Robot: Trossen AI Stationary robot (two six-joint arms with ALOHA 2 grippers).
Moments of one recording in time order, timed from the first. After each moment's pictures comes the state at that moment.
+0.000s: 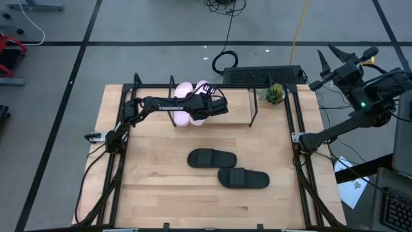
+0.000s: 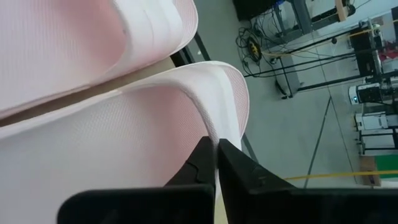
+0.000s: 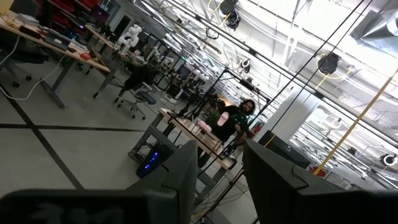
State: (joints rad) left arm 0.22 2.16 1.81 -0.92 -0.89 -2.34; right arm 0.28 0.75 1.34 0.08 1.28 -1.30
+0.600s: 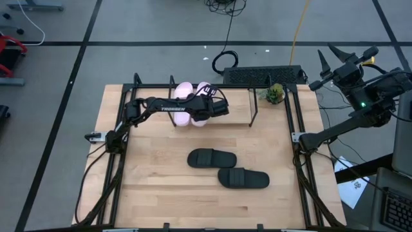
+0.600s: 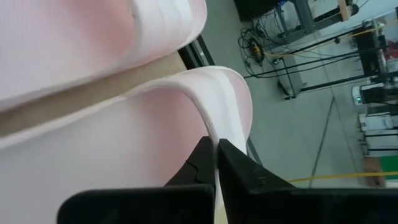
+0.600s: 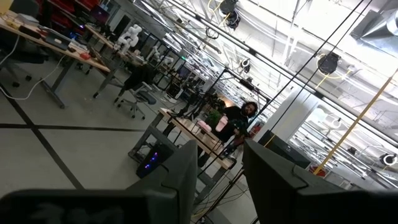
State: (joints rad) left arm 0.22 2.18 1.81 -0.91 -0.89 -2.35; right arm 0.28 0.75 1.34 0.08 1.28 -1.30
